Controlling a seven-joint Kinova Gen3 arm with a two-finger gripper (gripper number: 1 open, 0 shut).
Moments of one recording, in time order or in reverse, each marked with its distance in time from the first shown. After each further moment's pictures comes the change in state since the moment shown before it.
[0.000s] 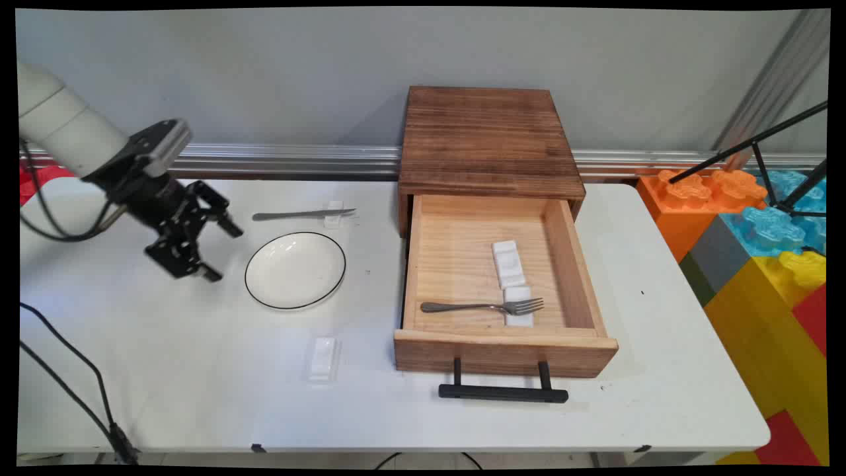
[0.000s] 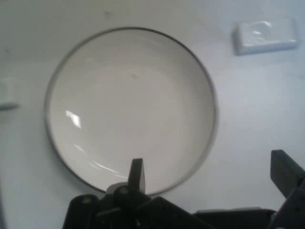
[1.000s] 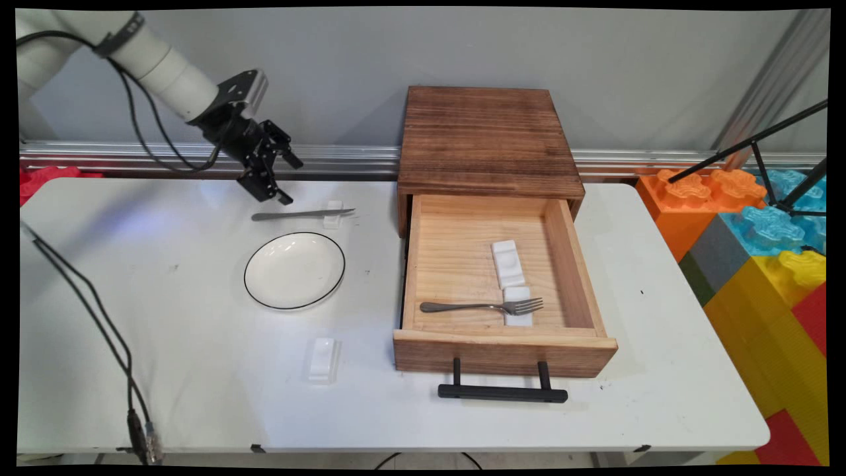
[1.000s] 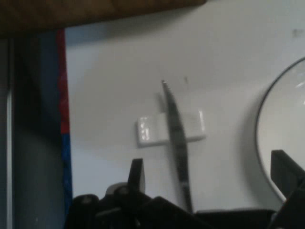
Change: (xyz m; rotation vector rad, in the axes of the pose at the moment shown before) arm 0.021 -0.159 0.035 0.138 0.029 0.077
